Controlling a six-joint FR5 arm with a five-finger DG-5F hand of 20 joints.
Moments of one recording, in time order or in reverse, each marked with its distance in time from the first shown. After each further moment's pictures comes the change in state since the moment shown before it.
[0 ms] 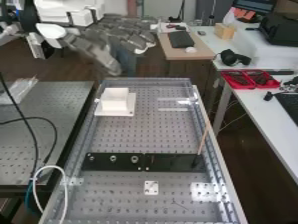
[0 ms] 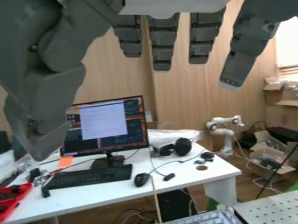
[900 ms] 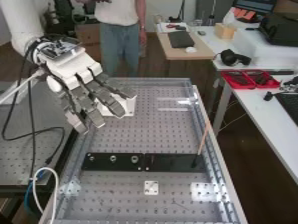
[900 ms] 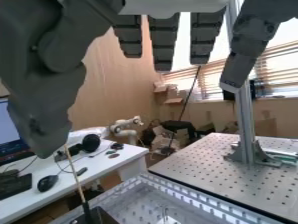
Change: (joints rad) arm 0.322 -0.117 -0.189 0.265 0.838 0.100
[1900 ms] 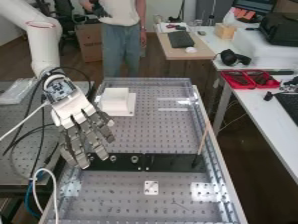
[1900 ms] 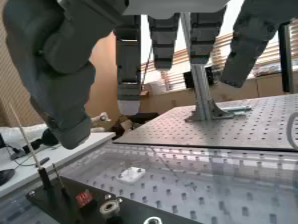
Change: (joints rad) arm 0.059 -0.195 -0.072 0.125 0.232 0.207
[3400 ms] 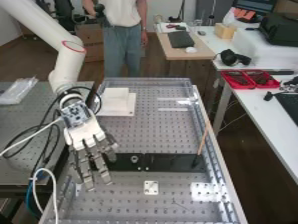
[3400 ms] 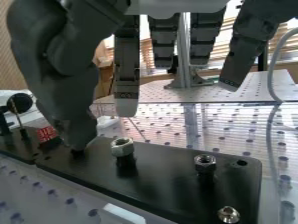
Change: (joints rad) arm -0.005 -0.246 0.130 -0.192 0.050 0.199
